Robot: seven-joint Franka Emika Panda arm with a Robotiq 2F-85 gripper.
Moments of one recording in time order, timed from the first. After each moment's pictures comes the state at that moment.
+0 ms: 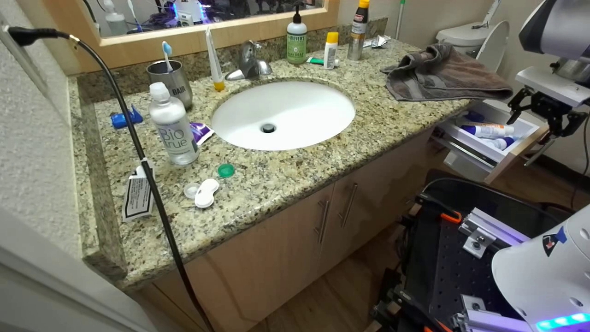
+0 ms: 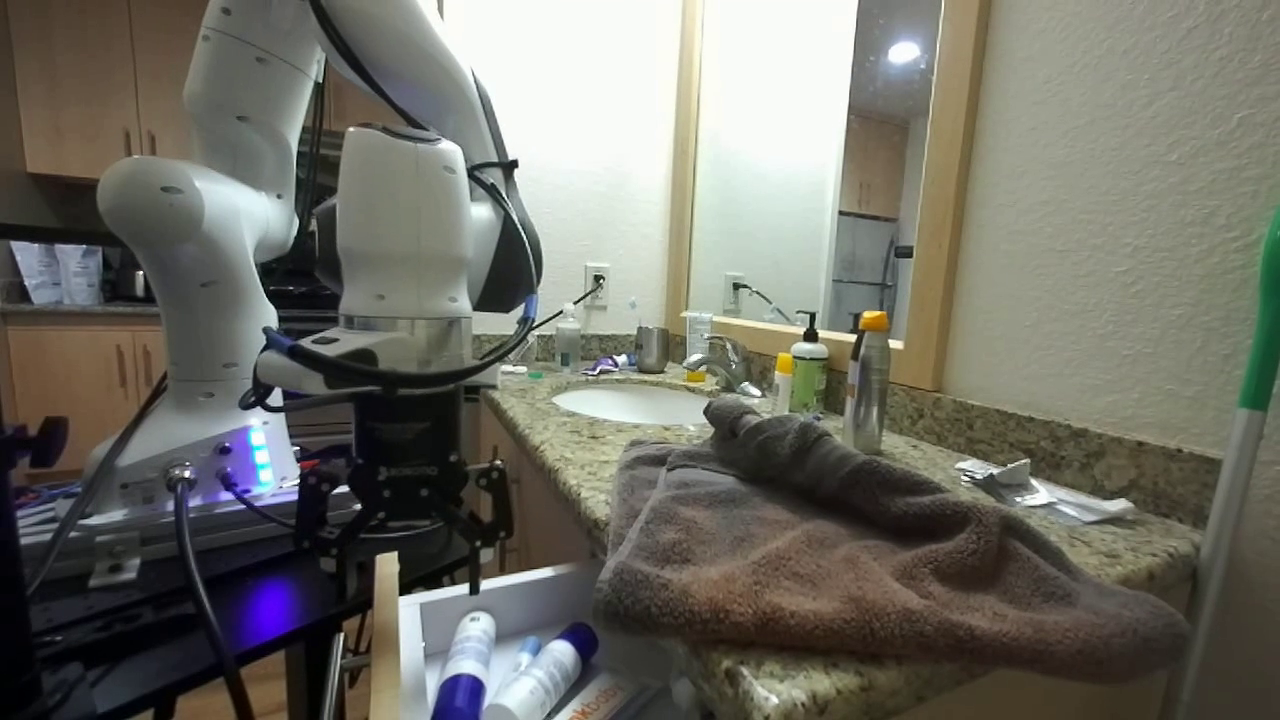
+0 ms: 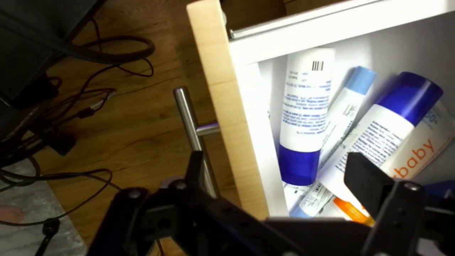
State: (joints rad) arm -0.74 0.30 -0.77 -2.56 0.47 2.77 0.34
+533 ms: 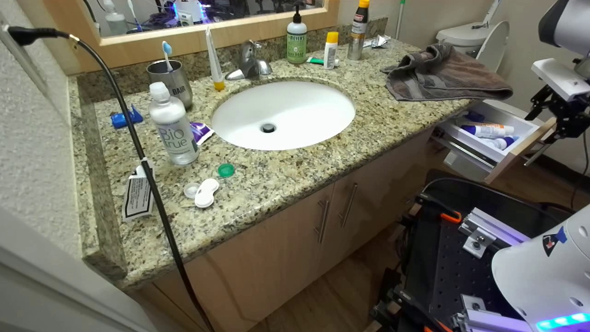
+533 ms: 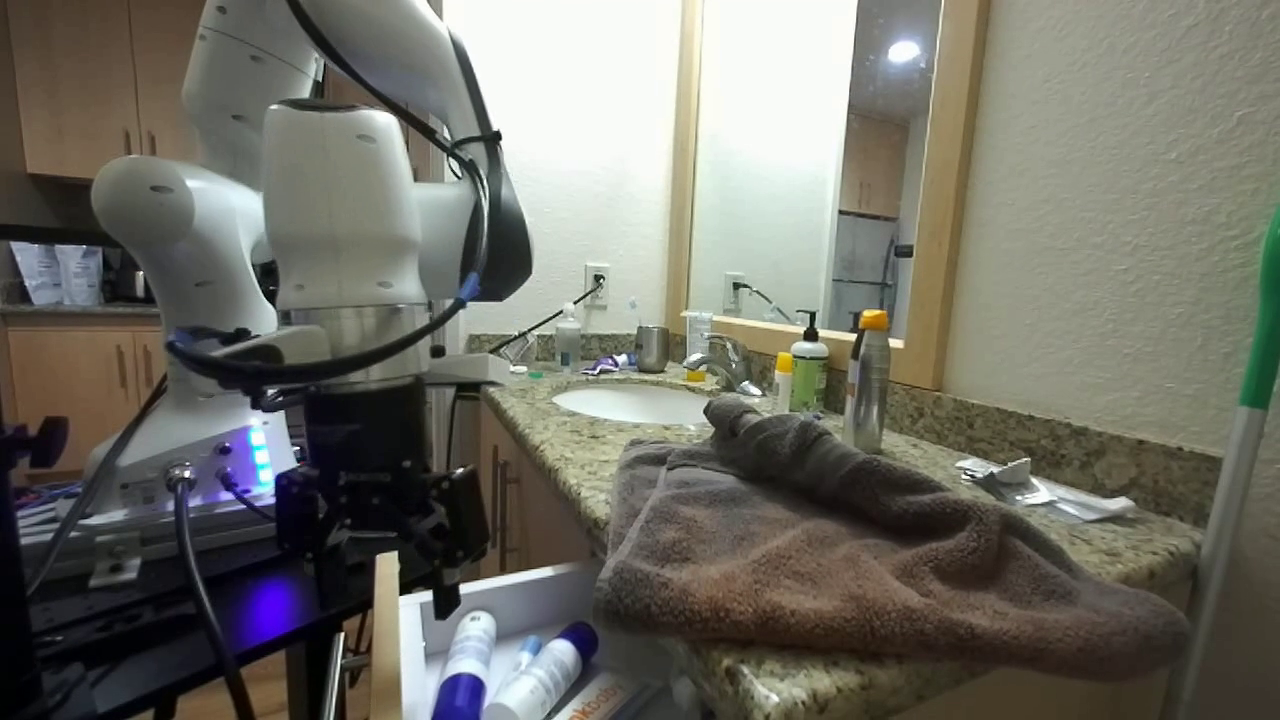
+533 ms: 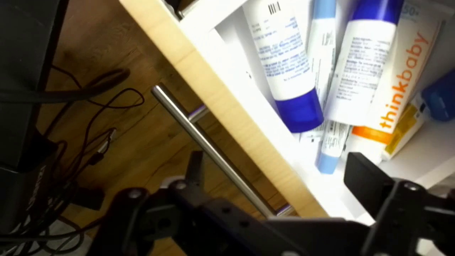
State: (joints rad) arm -0.81 0.30 -0.76 -2.53 0.69 2.79 0.49
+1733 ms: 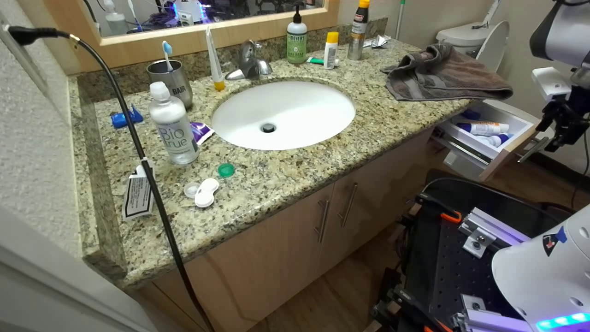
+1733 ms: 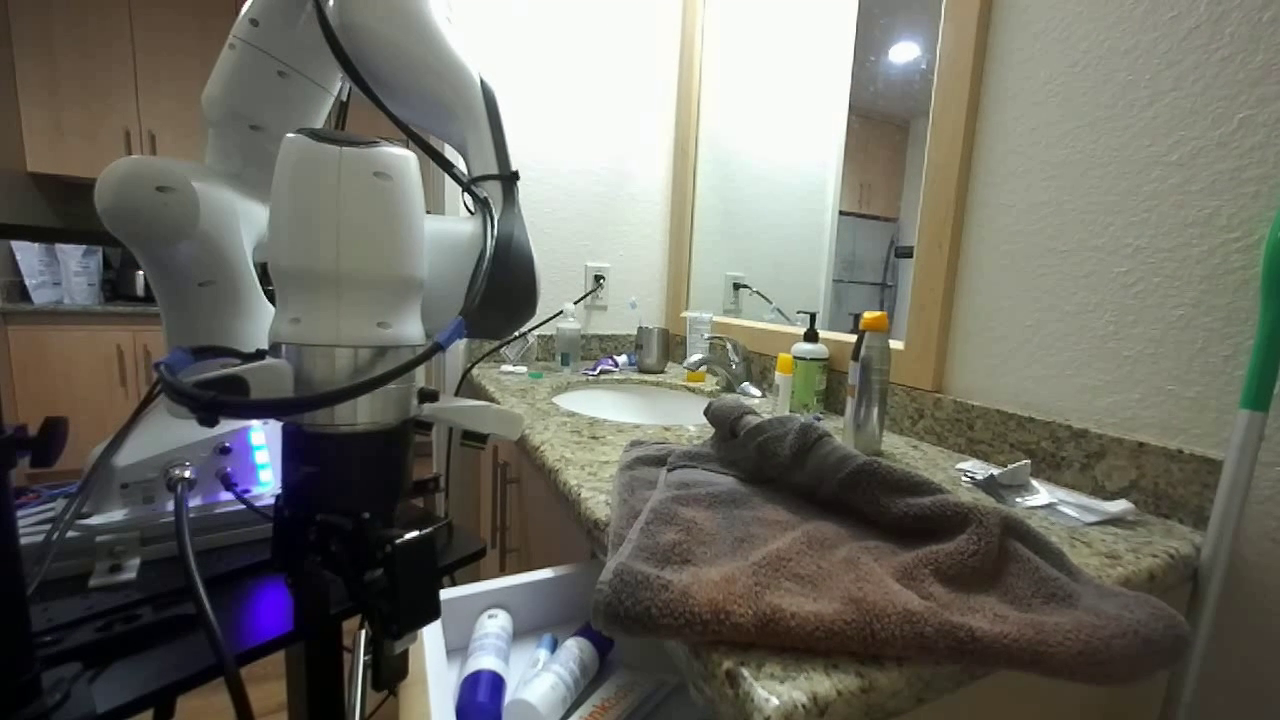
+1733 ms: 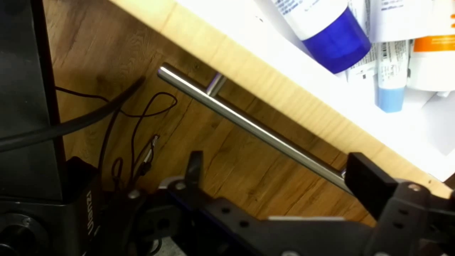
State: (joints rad) arm -0.77 0.44 -0.81 -2.48 0.68 2.75 0.85
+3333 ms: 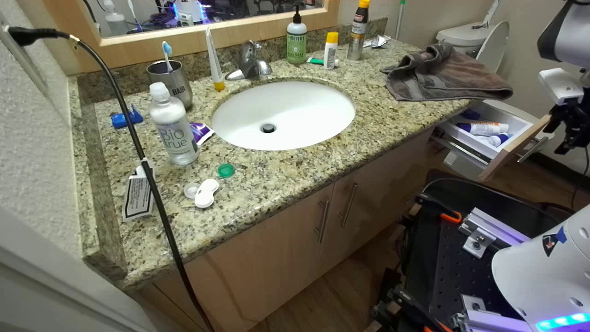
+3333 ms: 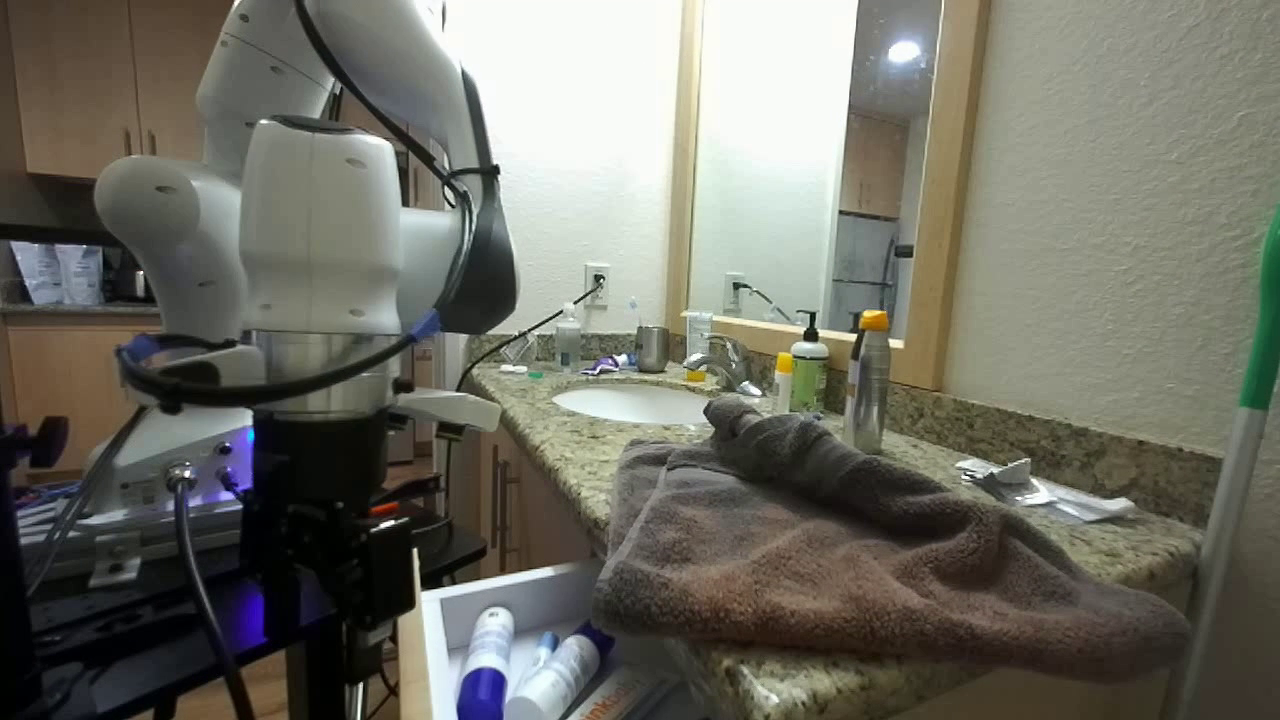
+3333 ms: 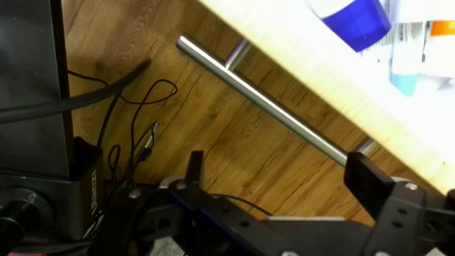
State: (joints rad) arm -0.77 0.40 -0.84 -2.52 0.63 2.79 0.81
